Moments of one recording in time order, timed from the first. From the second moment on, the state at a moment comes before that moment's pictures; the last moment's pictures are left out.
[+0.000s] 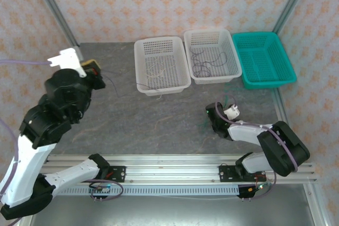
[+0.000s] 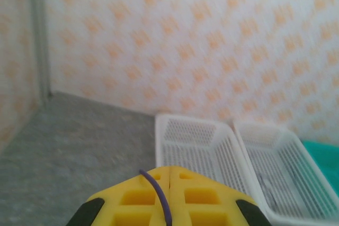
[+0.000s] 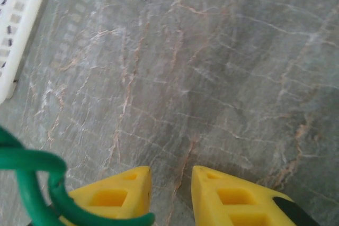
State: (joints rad) left arm -0.59 0.91 1.59 -0.90 -0.68 -0.45; right arm 0.53 1.37 0.40 0.03 0.46 1.44
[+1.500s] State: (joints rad) left arm -0.57 0.90 1.17 -0.62 0.21 -0.52; right arm 0.87 1.04 0.61 0.31 -0.31 0.07
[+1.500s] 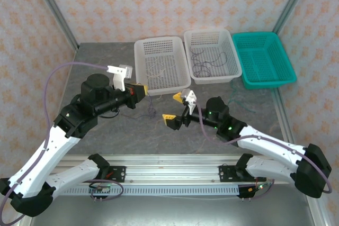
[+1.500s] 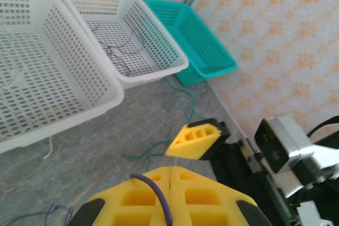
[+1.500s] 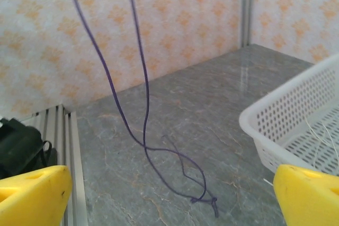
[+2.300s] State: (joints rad) left arm -0.59 0.79 1.15 -0.52 0.21 -0.56; right arm 0.97 1.24 0.84 0.41 0.03 0.27
